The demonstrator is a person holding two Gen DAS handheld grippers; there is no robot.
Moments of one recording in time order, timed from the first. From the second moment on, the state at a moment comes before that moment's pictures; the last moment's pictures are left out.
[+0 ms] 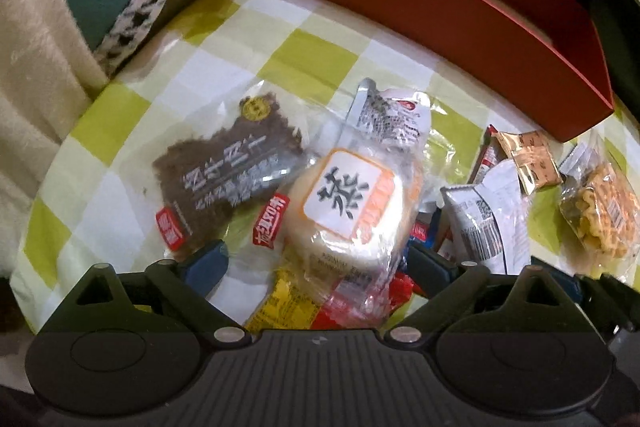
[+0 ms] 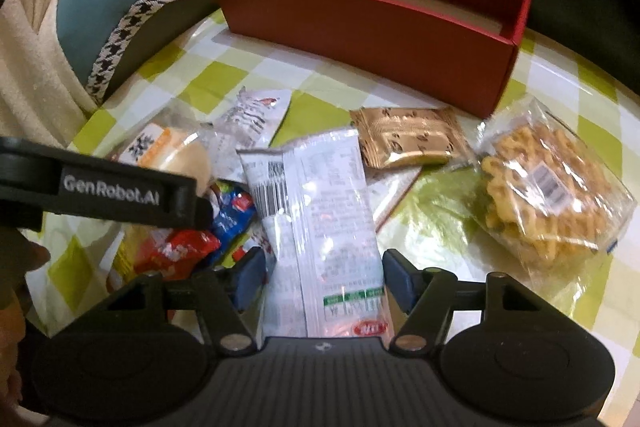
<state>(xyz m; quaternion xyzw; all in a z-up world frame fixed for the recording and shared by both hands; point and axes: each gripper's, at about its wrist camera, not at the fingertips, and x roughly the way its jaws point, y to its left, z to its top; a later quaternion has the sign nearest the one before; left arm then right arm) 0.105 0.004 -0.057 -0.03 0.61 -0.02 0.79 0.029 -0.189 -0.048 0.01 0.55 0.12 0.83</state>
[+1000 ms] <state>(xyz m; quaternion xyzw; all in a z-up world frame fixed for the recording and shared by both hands) 0.110 -0.001 -0.061 0.01 0.62 -0.04 0.78 0.021 -0.203 -0.036 0.03 0.55 0.11 0.82</state>
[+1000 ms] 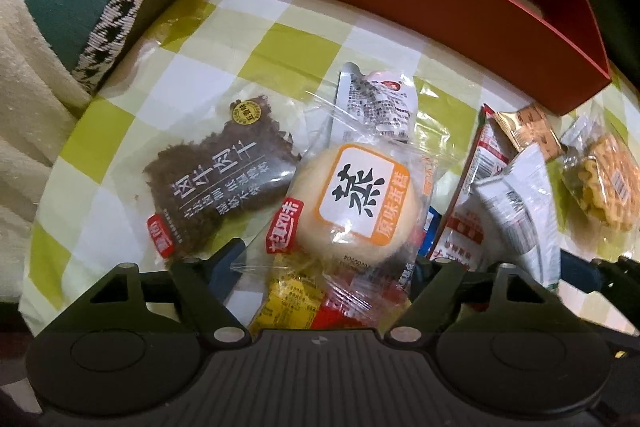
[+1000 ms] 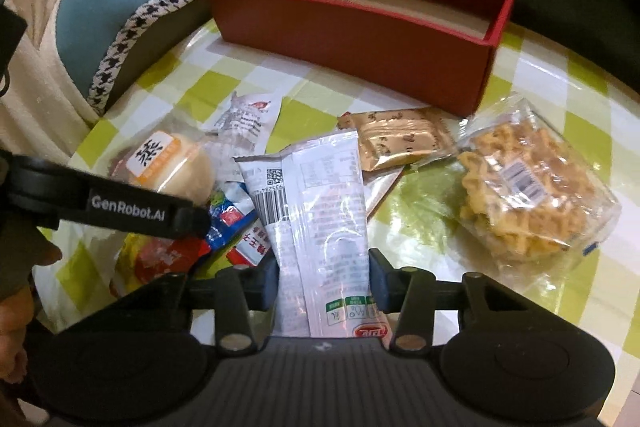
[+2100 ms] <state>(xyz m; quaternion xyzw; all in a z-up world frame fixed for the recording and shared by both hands) 0.081 0.017 -0.005 -0.03 0.58 -0.08 0.81 0.009 -0.209 0.000 0.05 0.52 0.13 0.84</state>
